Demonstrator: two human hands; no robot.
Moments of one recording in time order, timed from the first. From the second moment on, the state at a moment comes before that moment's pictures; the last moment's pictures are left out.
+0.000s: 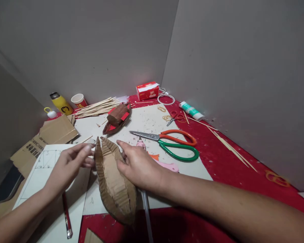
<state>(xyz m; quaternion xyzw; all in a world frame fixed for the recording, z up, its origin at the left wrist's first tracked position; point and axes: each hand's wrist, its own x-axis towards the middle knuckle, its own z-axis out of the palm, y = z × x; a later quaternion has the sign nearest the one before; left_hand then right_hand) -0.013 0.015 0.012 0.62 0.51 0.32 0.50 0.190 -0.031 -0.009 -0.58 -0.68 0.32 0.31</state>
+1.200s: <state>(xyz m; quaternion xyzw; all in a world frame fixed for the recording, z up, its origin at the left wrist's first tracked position) -0.003 -0.021 0.008 0.71 0.45 0.43 0.34 0.193 -0.035 -0.004 -0.51 -0.75 0.32 0.25</state>
